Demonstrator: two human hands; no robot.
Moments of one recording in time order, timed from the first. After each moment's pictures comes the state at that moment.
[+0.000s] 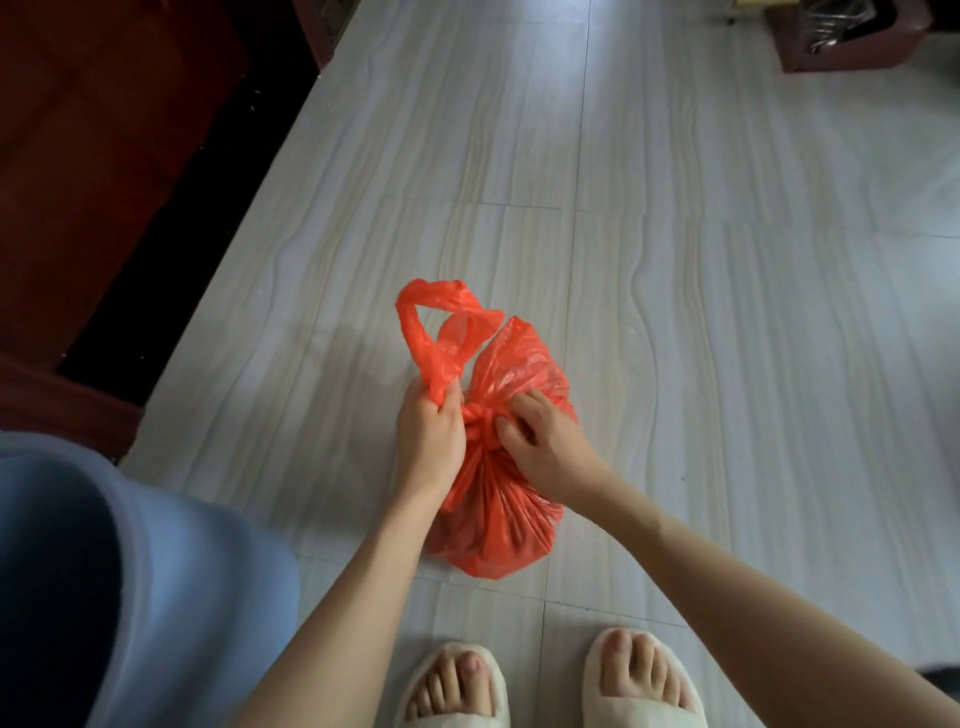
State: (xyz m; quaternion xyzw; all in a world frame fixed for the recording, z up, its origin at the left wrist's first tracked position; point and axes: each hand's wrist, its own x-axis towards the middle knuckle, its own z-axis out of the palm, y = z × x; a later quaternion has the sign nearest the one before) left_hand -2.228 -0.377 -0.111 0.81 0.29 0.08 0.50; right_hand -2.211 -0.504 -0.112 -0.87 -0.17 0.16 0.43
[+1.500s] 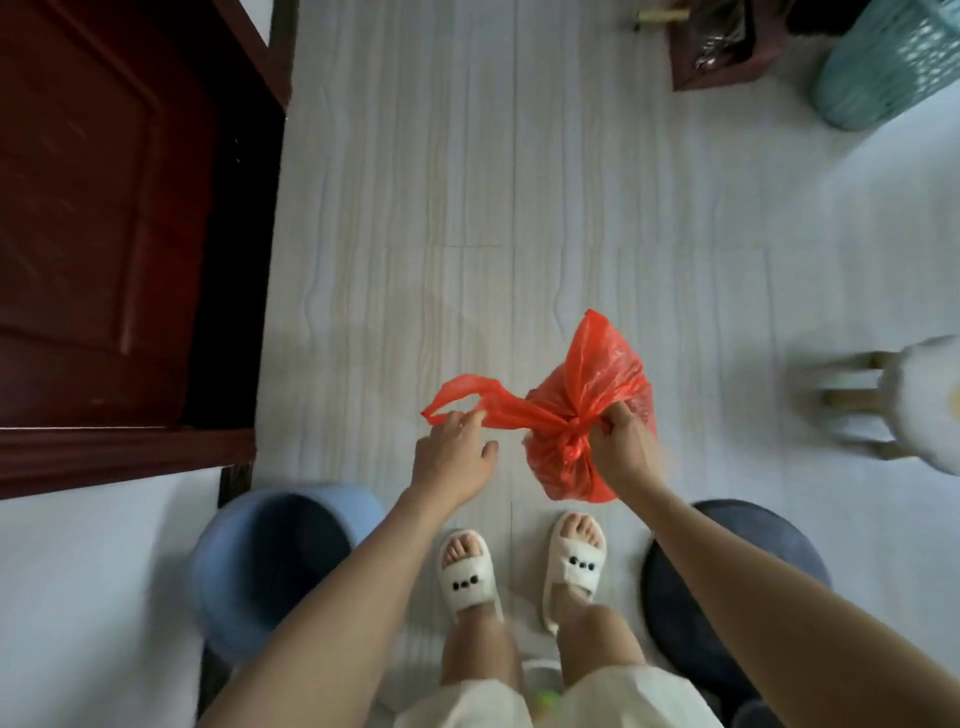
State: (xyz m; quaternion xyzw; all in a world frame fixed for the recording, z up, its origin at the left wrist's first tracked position) left_hand -2.206 -0.402 0.227 0.92 0.07 -0.34 0.20; right_hand -2.193 -0.593 0.205 -0.91 0.19 0.23 0.30
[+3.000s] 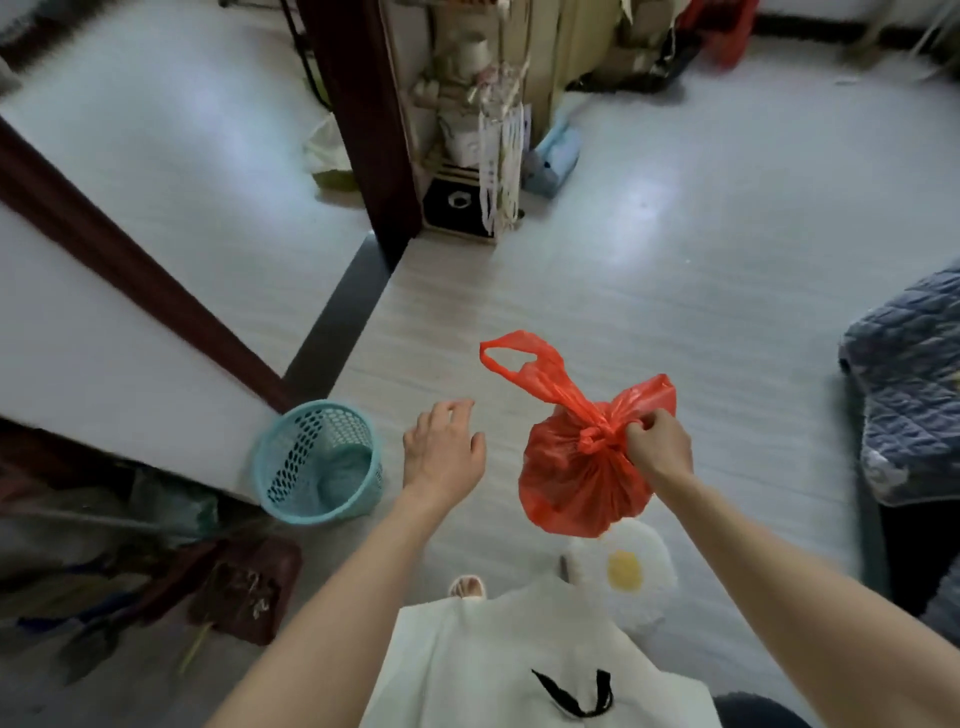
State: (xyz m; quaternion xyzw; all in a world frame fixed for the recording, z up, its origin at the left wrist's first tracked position) left_hand -1.685 -1.236 0.543 0.81 -0.55 -0.21 0.07; right_hand -1.895 -1.329 0.518 -0.54 0.76 -0.13 0.34
